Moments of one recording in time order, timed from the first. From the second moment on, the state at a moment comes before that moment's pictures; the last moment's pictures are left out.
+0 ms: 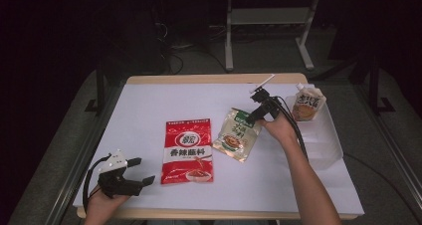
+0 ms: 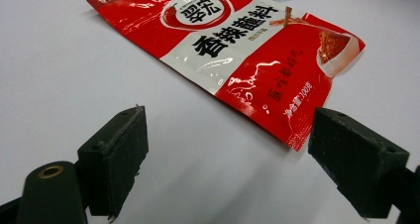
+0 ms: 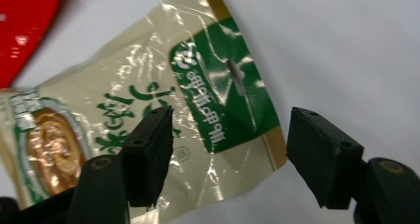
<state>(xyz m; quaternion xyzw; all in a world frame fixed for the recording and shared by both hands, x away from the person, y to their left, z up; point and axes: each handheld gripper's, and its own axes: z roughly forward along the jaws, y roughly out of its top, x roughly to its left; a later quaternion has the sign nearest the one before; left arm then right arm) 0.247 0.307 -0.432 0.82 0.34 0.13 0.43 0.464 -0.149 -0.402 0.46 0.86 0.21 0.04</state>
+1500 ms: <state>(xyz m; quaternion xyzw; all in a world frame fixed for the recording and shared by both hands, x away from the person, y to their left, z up) 0.245 0.307 -0.431 0.82 0.34 0.13 0.44 0.465 -0.137 -0.424 0.47 0.87 0.16 0.05</state>
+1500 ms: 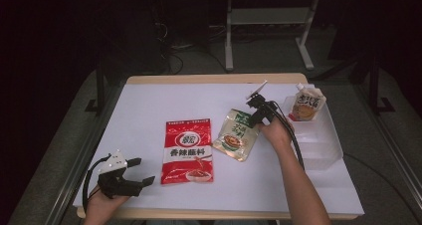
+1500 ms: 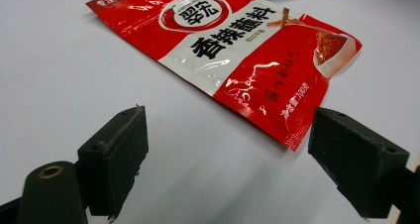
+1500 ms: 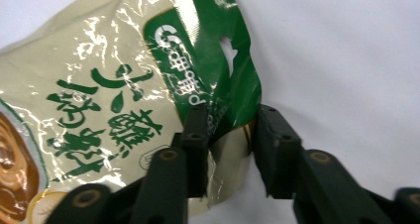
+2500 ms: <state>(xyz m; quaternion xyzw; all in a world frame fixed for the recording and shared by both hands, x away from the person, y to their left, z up) 0.243 0.309 -0.431 0.82 0.34 0.14 0.43 0.449 -0.146 -0.378 0.41 0.87 0.26 0.04</state>
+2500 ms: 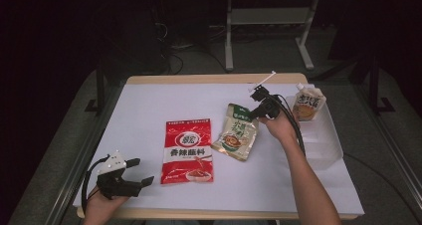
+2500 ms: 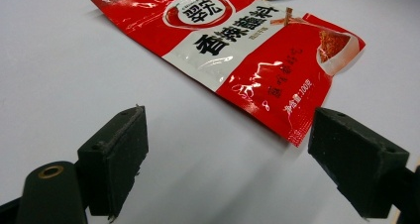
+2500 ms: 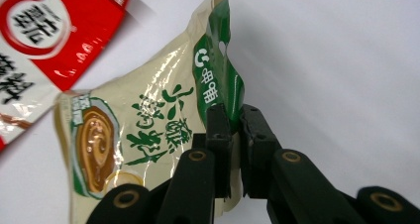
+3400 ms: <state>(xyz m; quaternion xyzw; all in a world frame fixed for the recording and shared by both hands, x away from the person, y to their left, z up) 0.243 0.309 -0.431 0.82 0.34 0.14 0.43 0.407 -0.142 -0.313 0.31 0.88 0.35 0.04</state>
